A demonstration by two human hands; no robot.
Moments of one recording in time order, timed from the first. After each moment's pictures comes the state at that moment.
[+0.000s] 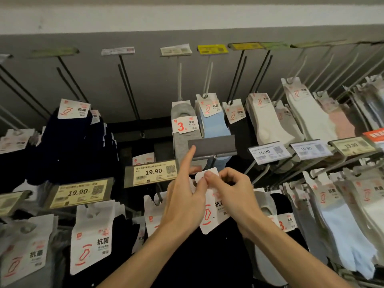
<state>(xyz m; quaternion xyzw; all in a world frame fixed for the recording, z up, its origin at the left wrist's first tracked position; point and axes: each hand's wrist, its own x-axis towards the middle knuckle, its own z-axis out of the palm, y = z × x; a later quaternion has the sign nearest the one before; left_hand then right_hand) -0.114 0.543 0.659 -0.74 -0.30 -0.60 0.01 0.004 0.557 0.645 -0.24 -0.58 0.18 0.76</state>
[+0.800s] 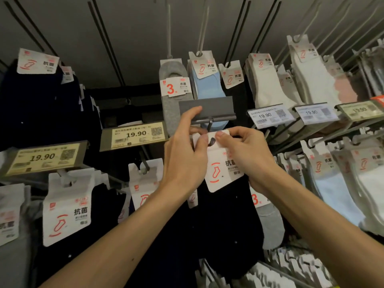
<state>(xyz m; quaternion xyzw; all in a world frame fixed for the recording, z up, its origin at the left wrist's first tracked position) -0.093 0.562 0.668 -0.73 -0.24 -0.64 0.06 0.038 0.562 0.660 -0.25 -0.59 0.21 0.74</state>
